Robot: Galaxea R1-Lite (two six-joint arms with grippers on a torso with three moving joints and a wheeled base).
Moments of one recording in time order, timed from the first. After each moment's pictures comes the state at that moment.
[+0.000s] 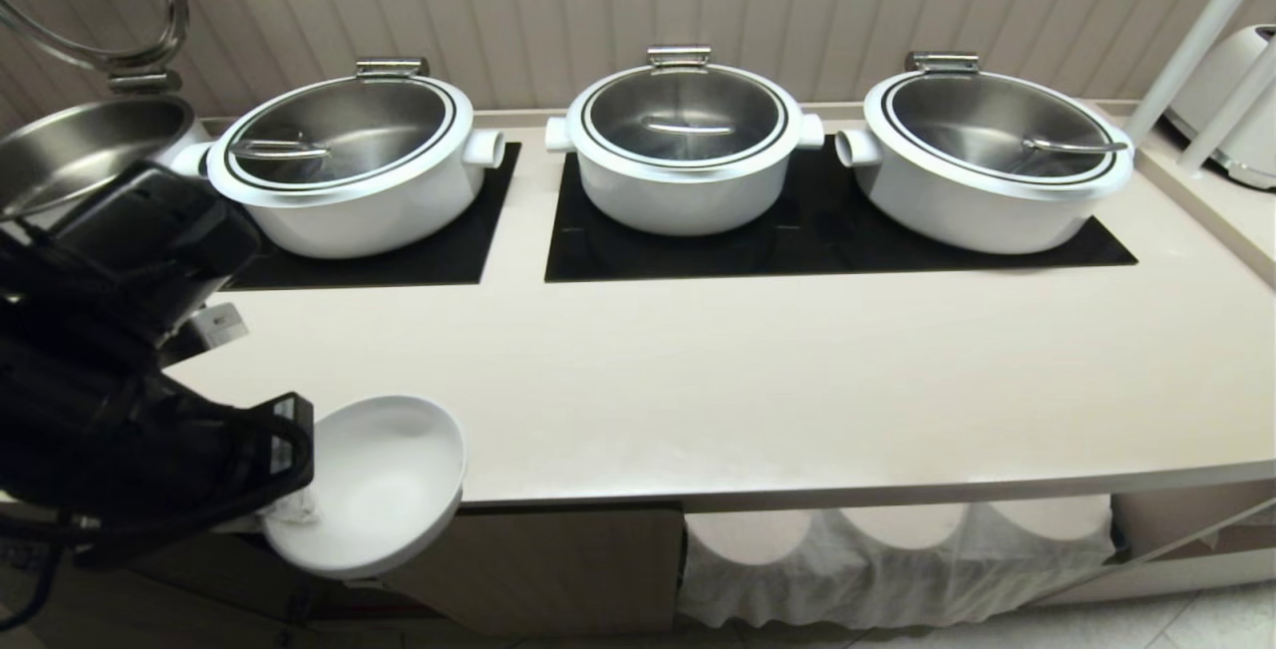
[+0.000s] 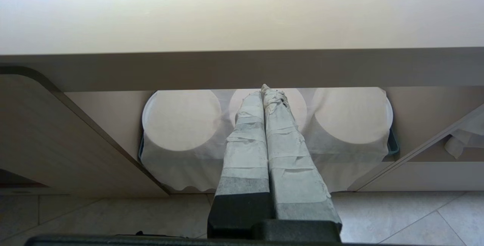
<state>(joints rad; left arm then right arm) -0.36 1.43 -1.19 0.93 0.06 -0.76 0.00 0.00 0.00 0.00 0.00 0.00</state>
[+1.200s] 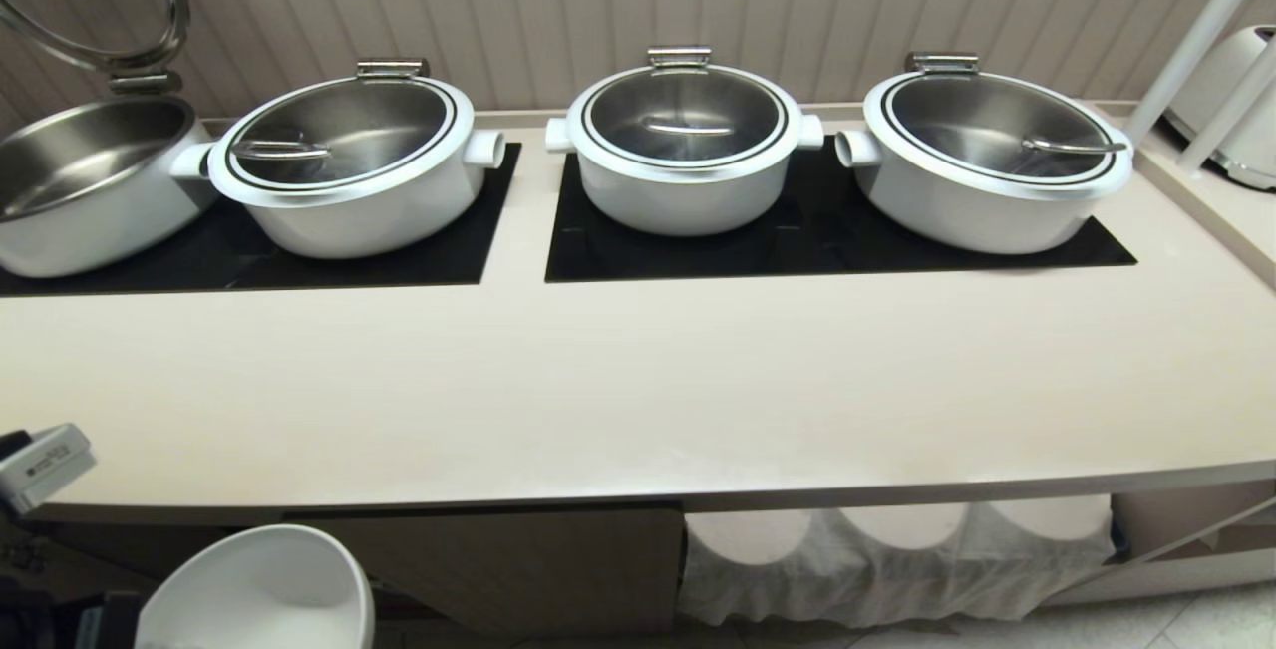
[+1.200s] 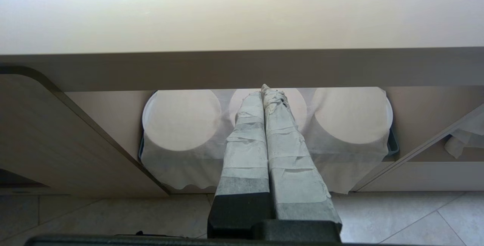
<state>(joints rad) -0.39 1.04 -0.85 0.84 0.06 -0.59 0.00 0.00 0.00 0.00 0.00 0.00</state>
